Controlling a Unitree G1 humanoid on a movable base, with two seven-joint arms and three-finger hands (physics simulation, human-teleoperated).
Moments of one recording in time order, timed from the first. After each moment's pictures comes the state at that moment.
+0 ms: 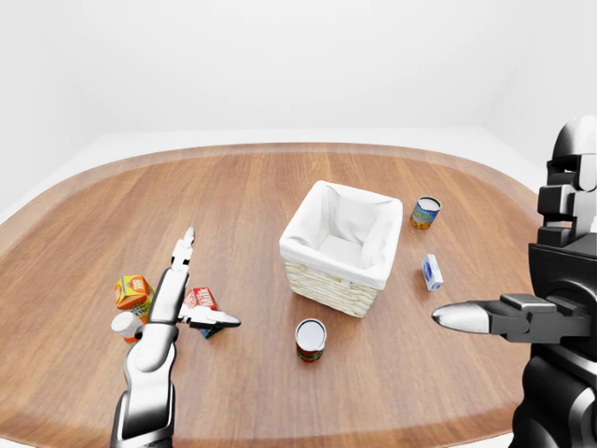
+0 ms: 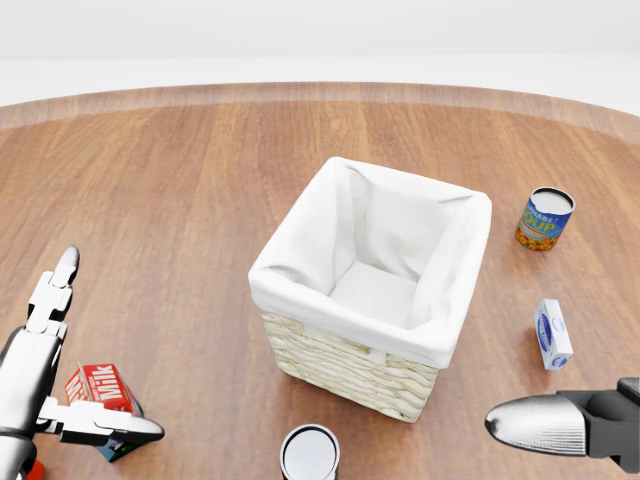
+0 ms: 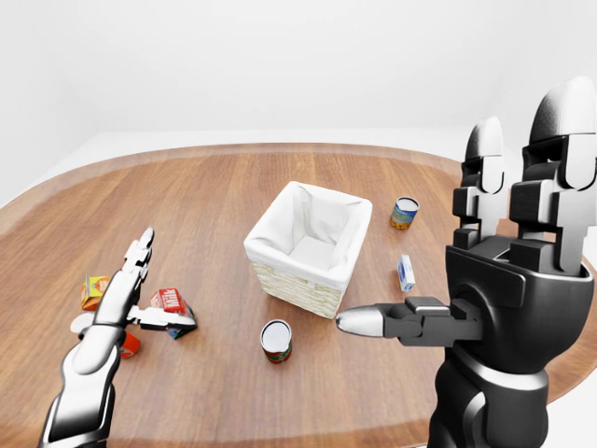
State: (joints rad) left arm 0.02 0.14 0.24 -0.16 0.33 0.07 -0.24; right arm 0.04 -0.05 -0.30 -0.98 0.22 0.09 0.12
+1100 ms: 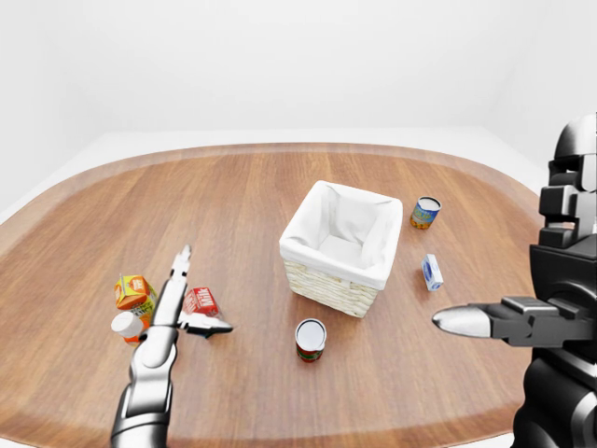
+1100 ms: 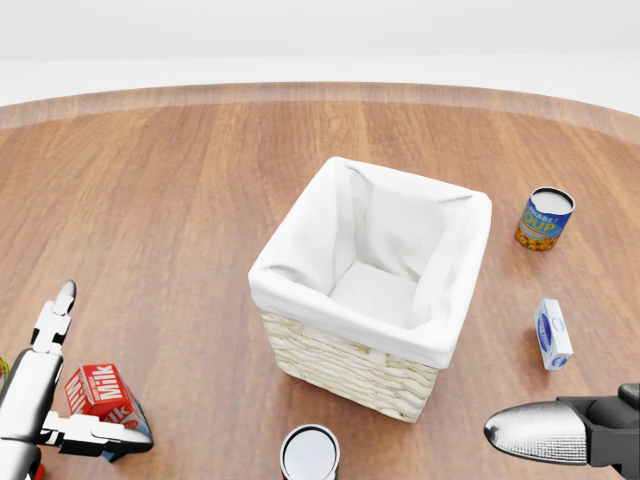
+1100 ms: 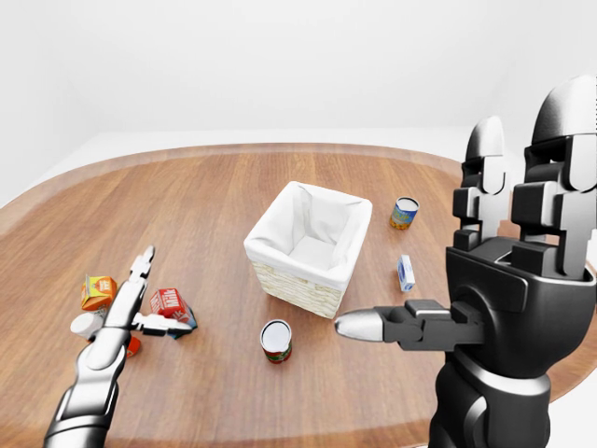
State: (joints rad) left arm -0.05 0.22 0.24 0.23 0.34 -0.08 -0.14; right arm 0.05 -0.05 -0.30 -1.00 0.22 0.09 0.12
